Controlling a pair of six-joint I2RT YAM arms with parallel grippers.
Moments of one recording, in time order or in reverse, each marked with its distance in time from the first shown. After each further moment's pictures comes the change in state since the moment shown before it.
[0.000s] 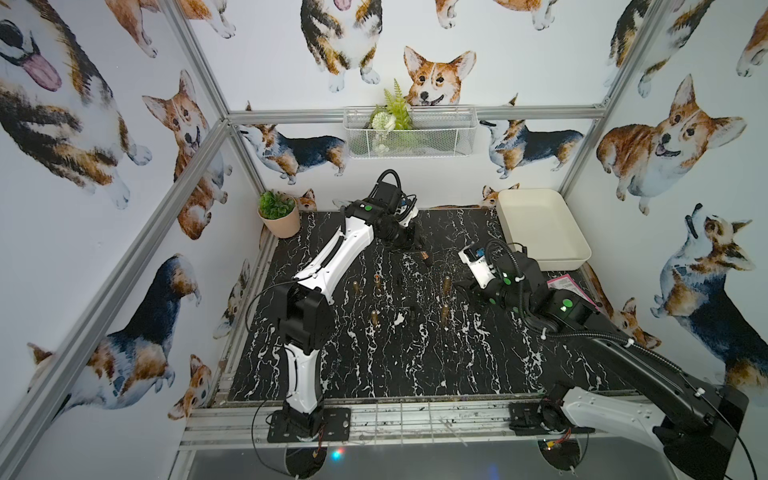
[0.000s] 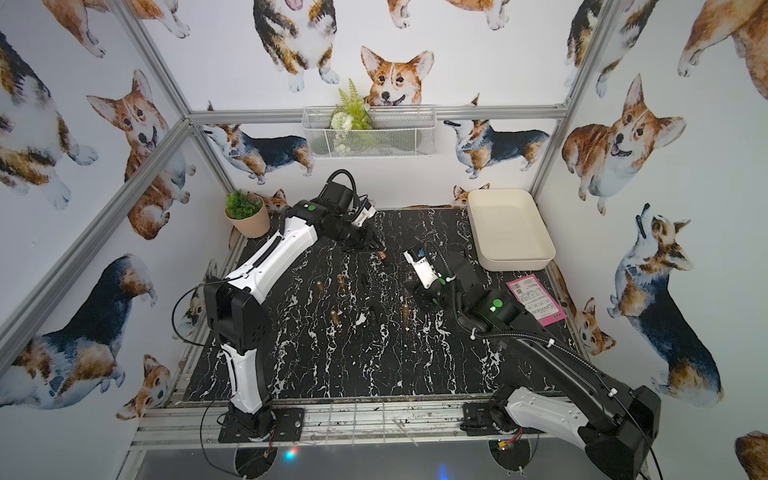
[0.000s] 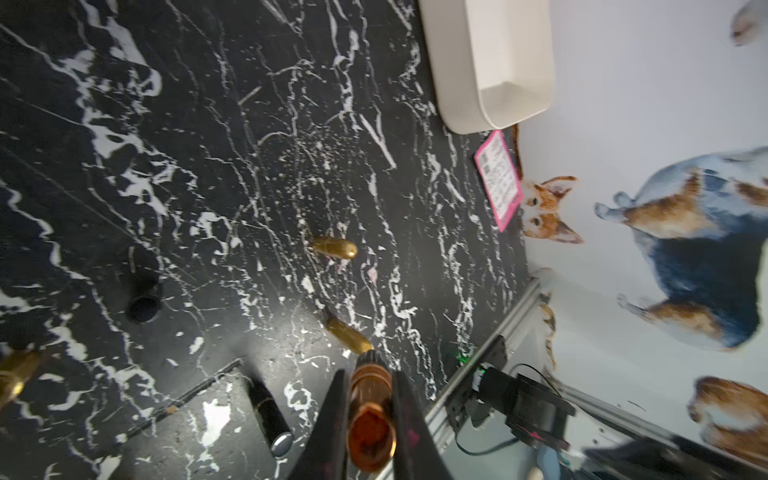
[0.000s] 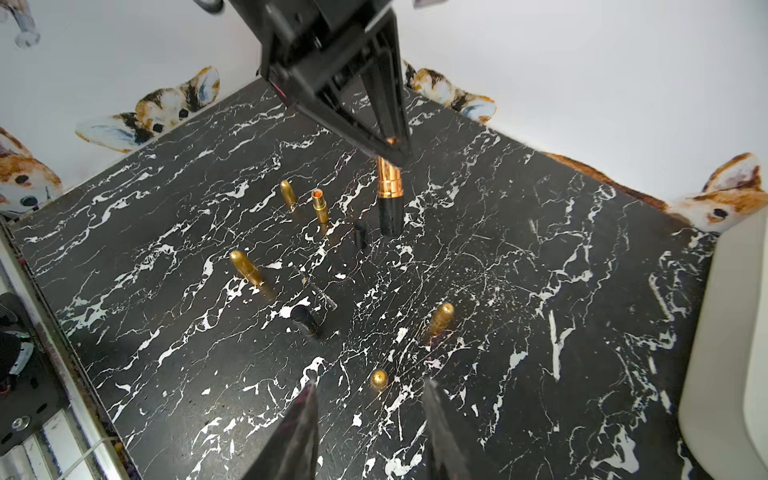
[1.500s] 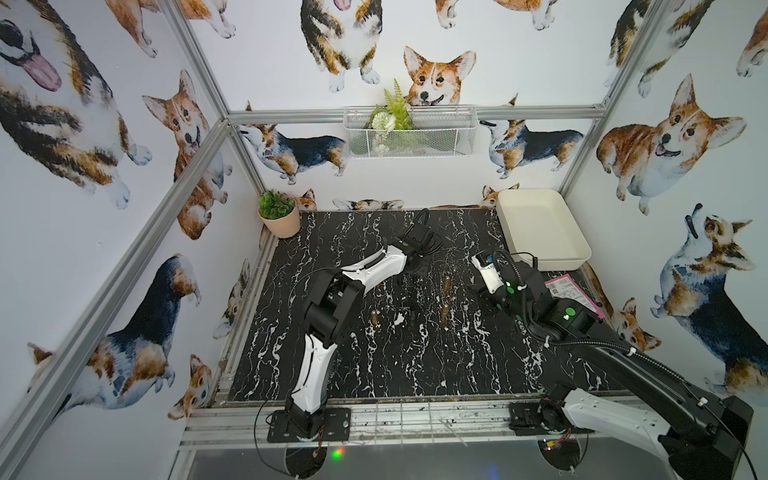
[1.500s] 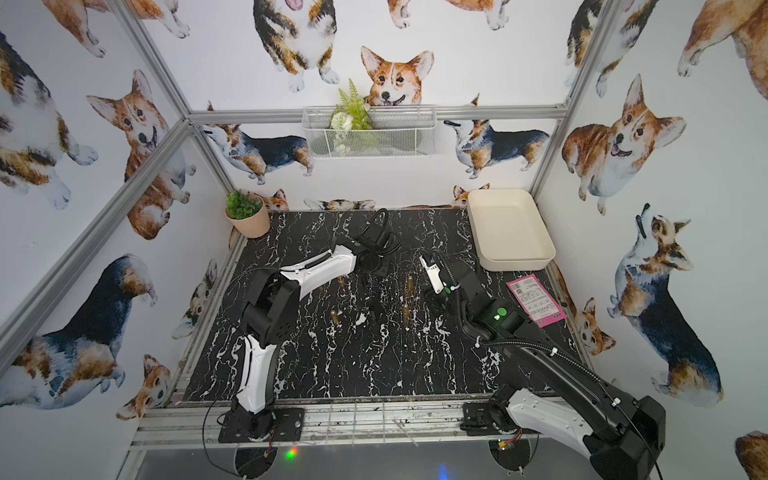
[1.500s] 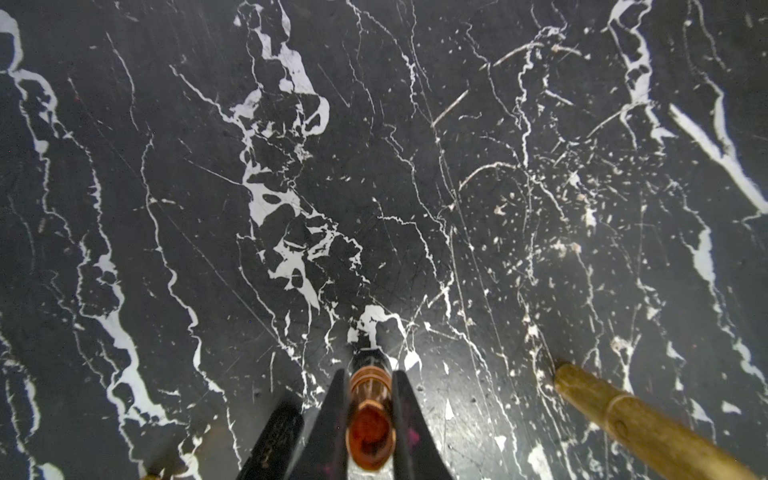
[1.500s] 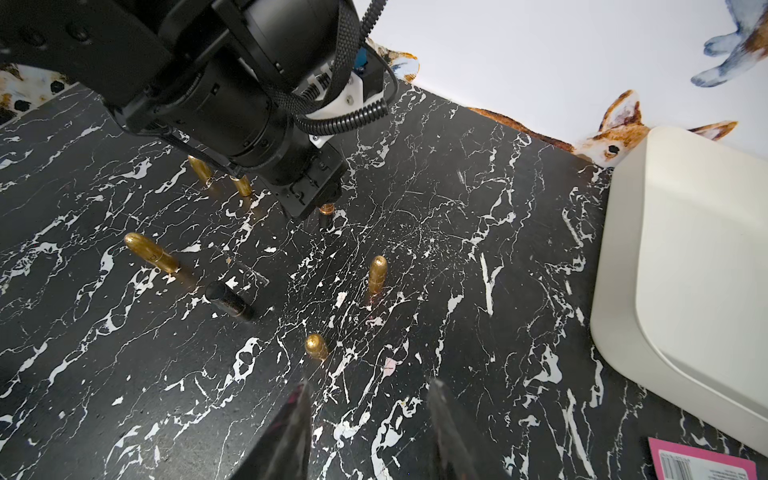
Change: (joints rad) left arm -0.154 0.138 -0.312 0.429 -0.630 0.079; right arm -0.029 -0.038 -0.093 -0.021 0.164 0.031
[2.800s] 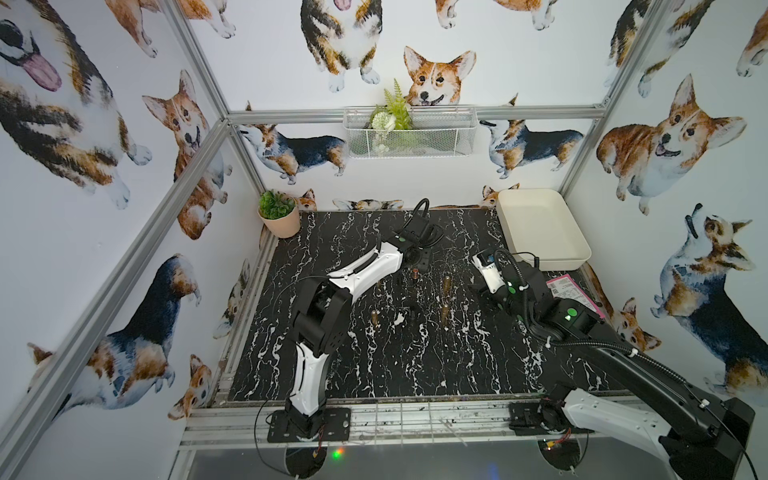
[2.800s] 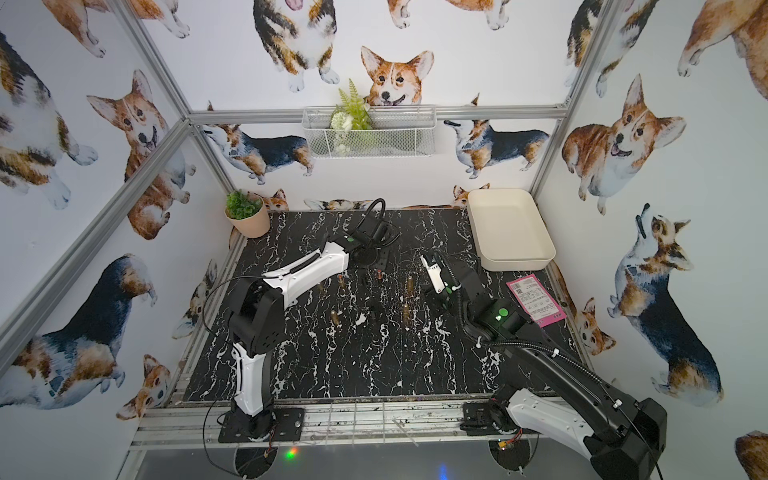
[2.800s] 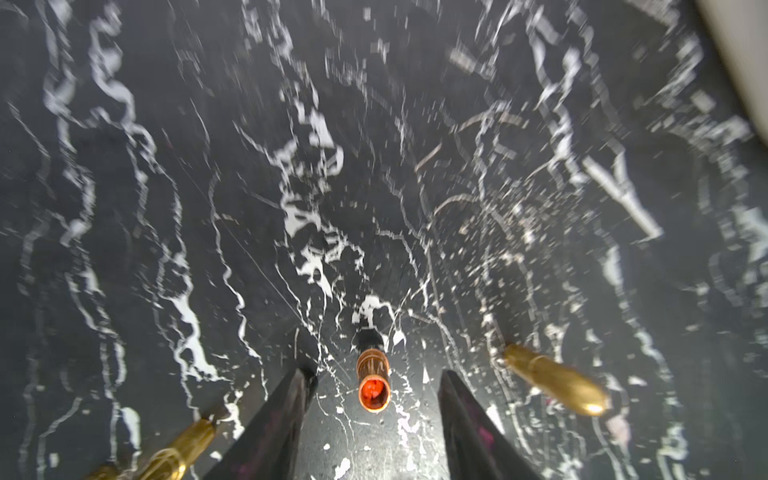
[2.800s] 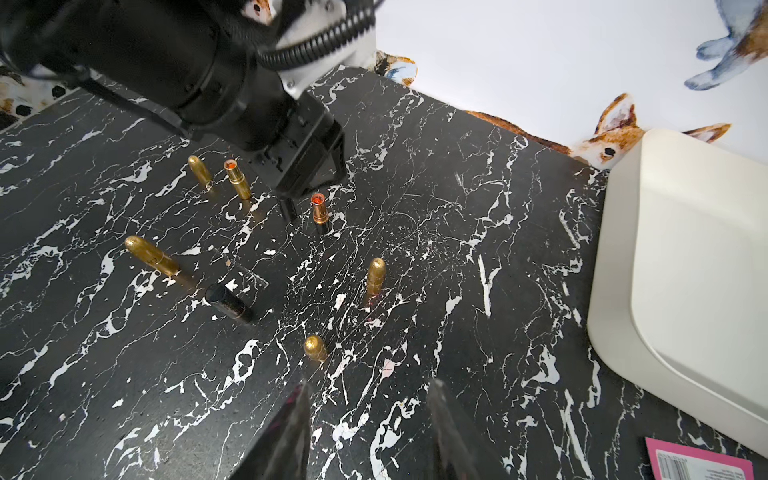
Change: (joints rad) left arm -0.018 -0.117 0.057 -0.084 -0.043 -0.017; right arm -0.005 -0.017 0.000 0.000 0.000 0.003
